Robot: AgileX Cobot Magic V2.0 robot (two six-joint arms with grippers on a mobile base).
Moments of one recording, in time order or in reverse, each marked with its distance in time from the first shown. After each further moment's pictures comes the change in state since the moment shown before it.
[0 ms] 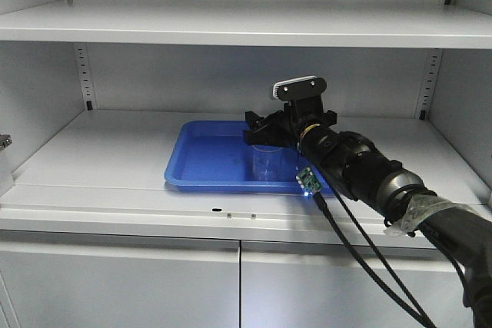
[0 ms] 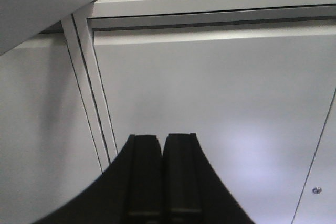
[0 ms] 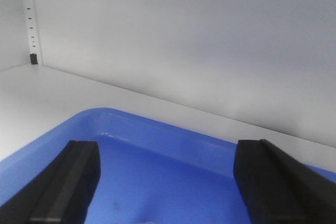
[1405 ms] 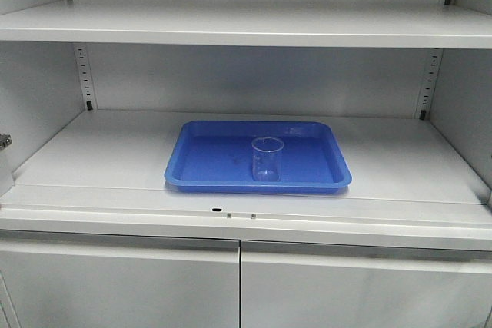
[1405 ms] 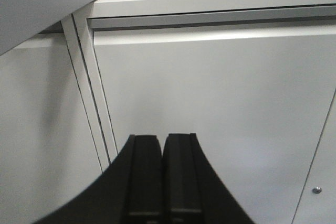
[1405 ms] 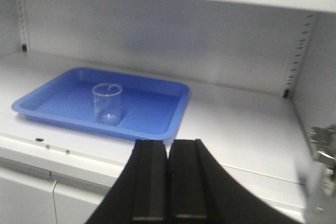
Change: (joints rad) left arm 0.000 0.000 0.000 0.000 0.000 0.000; right arm -0.006 -1.580 1.318 -0.042 0.331 0.008
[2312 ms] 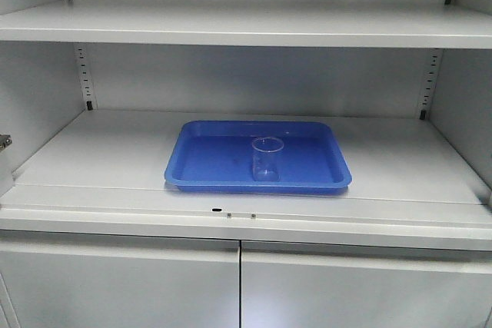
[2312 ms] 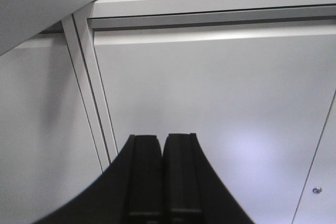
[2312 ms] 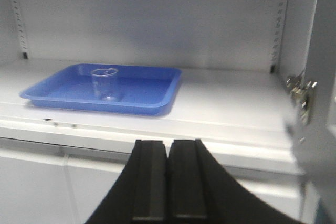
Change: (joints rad) left arm 0.000 0.000 0.000 0.000 0.000 0.000; right arm -0.001 -0.333 0.254 0.142 0.058 -0.027
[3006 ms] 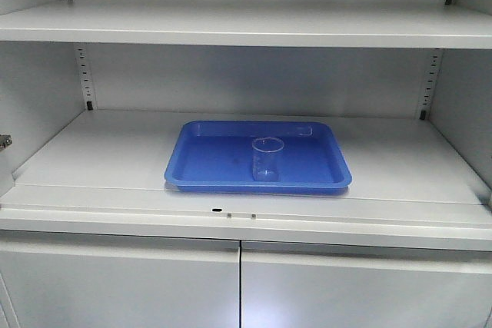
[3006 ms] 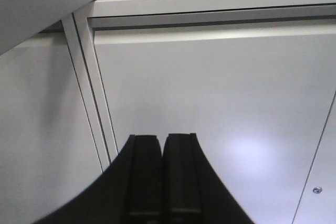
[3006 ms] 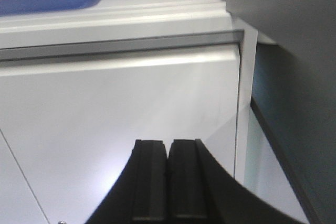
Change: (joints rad) left arm 0.000 0.000 0.000 0.000 0.000 0.000; right arm -0.379 -0.355 0.484 0.566 -0.010 -0.500
